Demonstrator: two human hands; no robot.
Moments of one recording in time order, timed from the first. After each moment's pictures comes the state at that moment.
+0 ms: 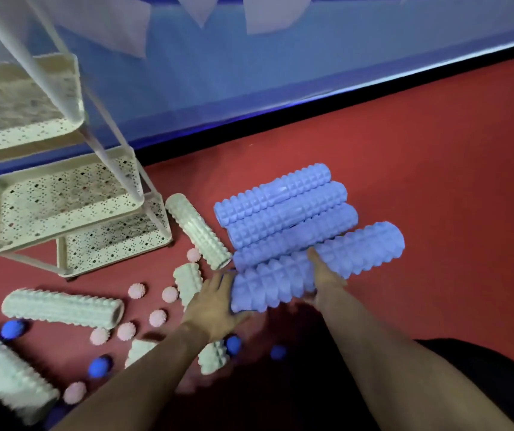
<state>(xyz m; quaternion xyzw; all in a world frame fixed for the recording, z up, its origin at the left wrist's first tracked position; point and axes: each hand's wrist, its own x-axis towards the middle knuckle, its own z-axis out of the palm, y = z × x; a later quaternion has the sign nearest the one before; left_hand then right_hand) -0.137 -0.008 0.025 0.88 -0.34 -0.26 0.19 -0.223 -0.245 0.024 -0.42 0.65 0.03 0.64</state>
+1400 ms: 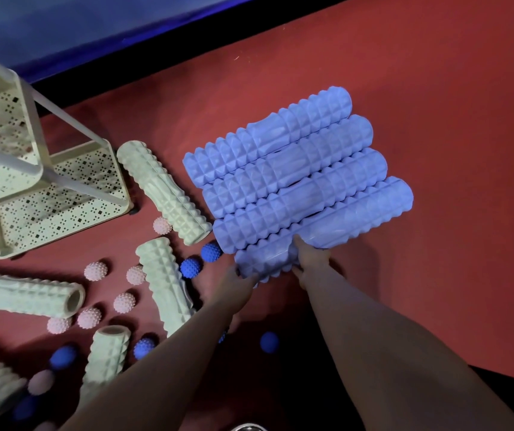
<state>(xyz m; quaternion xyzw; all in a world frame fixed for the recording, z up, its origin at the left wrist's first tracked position) -0.143 -0.122 -0.121 0.78 0.06 -0.48 0.40 -0.190 -0.293 -0.159 -0.30 0.72 0.00 0.63</state>
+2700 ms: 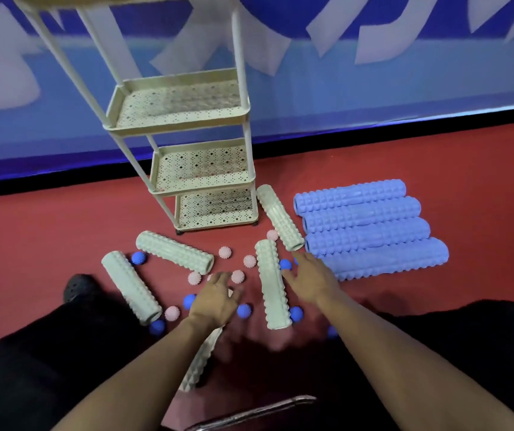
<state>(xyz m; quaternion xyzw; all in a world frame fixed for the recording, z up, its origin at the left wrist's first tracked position) -0.189 0.187 0.083 0.93 -0.09 -0.26 0.23 -0.225 -0.051 0.099 -0.94 0.17 0.18 0.24</state>
